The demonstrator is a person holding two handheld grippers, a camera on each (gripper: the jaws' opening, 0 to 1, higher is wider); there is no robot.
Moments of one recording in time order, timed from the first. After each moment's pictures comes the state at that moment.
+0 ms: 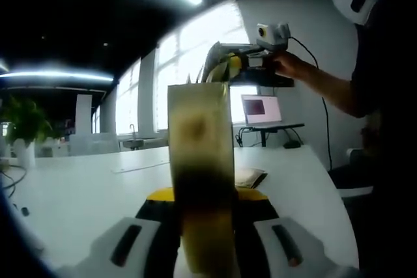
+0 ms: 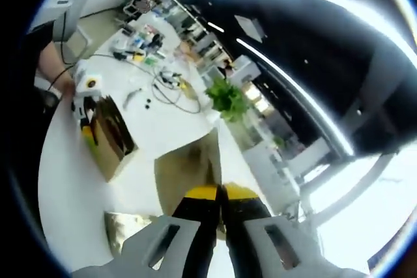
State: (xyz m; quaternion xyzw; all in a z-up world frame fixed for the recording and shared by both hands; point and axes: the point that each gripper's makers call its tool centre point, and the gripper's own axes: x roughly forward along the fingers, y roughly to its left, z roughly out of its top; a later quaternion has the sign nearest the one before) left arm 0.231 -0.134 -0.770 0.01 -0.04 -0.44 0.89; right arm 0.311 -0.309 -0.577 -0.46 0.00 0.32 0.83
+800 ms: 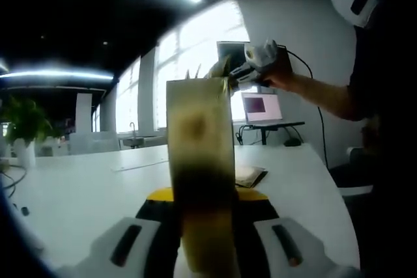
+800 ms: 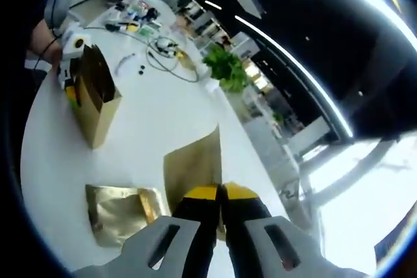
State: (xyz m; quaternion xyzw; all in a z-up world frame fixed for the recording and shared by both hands) left arm 0.232 -0.135 -0.773 0.02 -0.04 -0.44 0.90; right arm 0.359 -0.340 -0.638 -0.49 0.07 0.28 0.82
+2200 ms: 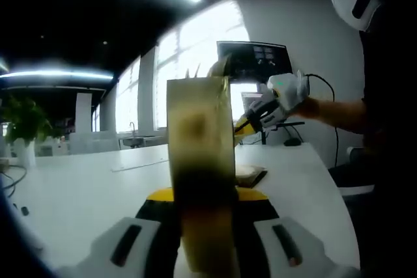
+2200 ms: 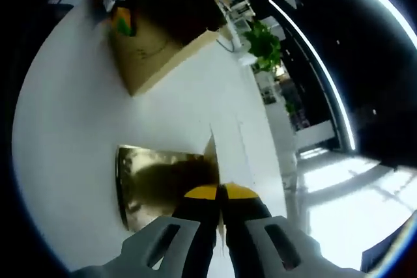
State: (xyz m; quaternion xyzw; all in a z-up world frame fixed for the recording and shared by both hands) left arm 0.233 -0.135 -0.775 0.02 -0.03 -0.44 0.90; right arm 0.293 -0.331 -0.753 -0.59 0.11 0.27 0.75
